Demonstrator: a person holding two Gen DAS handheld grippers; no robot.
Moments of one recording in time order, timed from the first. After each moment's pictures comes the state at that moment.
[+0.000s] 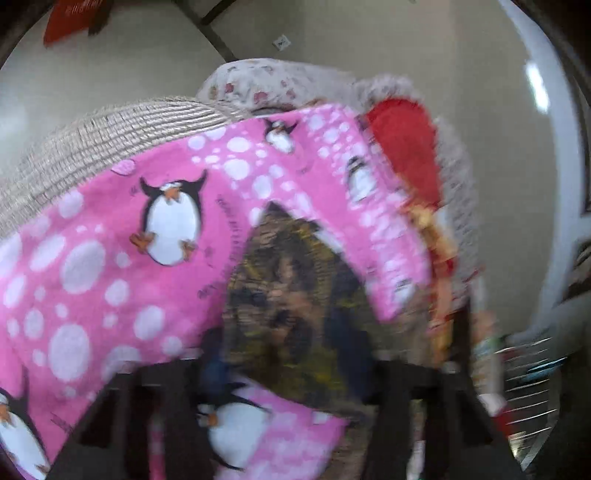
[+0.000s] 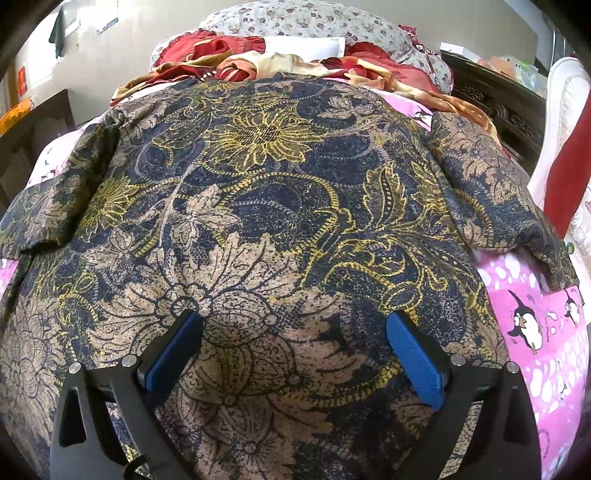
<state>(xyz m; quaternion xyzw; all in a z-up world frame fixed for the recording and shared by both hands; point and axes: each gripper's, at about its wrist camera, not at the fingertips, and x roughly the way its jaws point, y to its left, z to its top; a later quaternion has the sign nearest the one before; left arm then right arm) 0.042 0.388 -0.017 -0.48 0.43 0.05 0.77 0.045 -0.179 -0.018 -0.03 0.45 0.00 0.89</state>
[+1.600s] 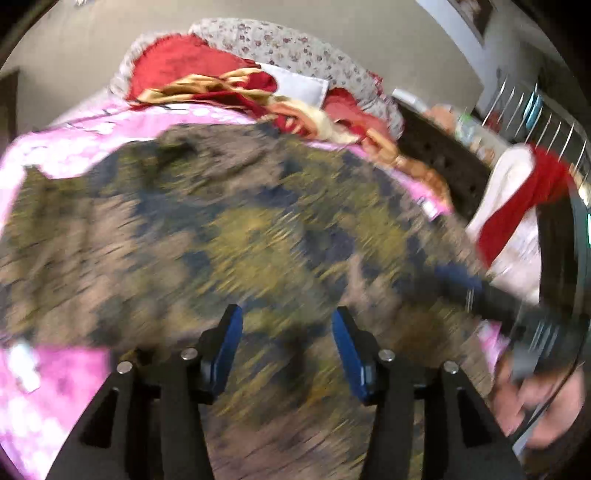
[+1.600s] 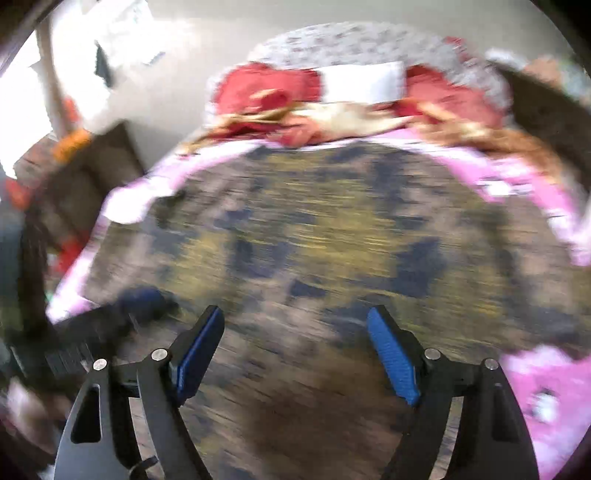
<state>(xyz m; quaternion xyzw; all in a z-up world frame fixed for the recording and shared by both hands) 0.063 0.072 0.006 -0.10 0.41 -0.15 0.89 0.086 -0.158 0.051 0.06 0.42 0.17 0.89</state>
